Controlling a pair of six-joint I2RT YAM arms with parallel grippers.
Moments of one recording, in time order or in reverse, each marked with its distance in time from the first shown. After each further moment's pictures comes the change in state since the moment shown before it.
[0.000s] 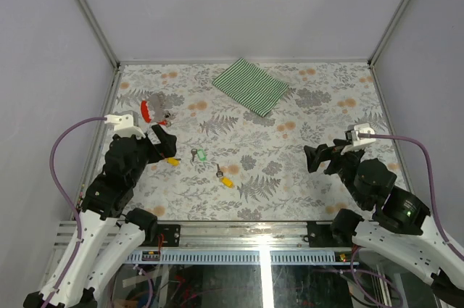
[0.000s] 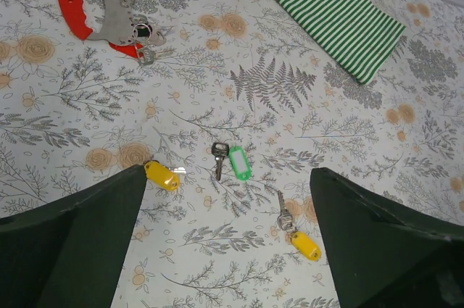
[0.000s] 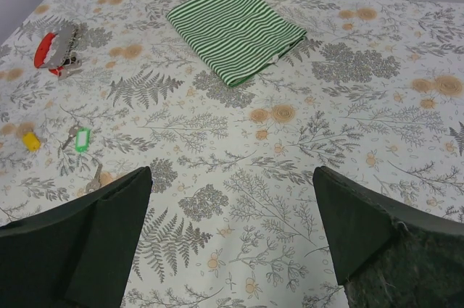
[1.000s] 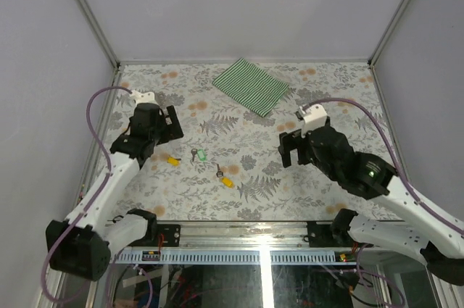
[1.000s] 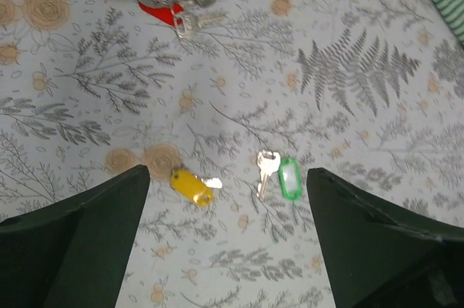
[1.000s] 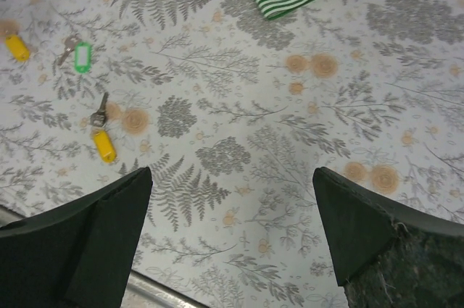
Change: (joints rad) left arm 0.090 0.468 0.089 0.062 0.015 0.020; right arm 0.000 0.391 0.201 -0.138 -0.143 0.016
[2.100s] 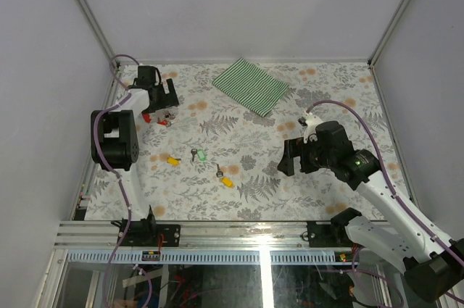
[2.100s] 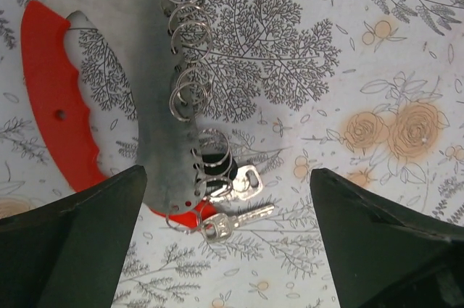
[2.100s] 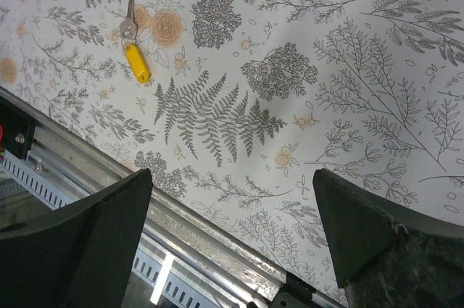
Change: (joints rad) left arm 0.334 0.971 0.580 0.167 0.250 0.167; right arm -0.401 0.083 -0.182 0.008 -0.662 0.055
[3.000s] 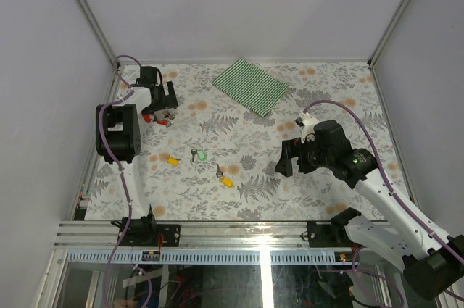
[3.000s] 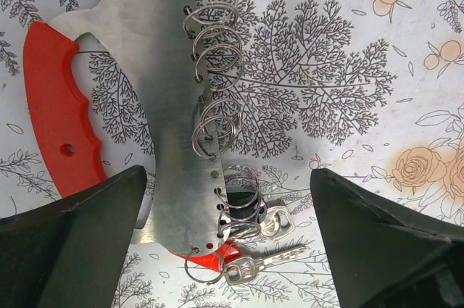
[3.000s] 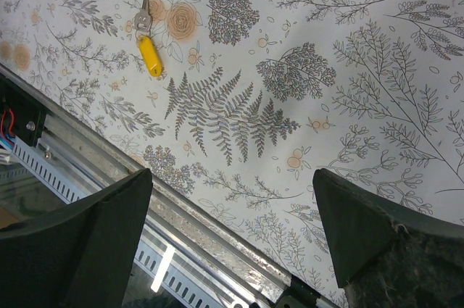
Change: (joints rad) left arm 0.011 0.140 0.099 -0.024 -0.050 0.037; right arm 0.000 0.022 -0.008 0.025 -0.066 -0.016
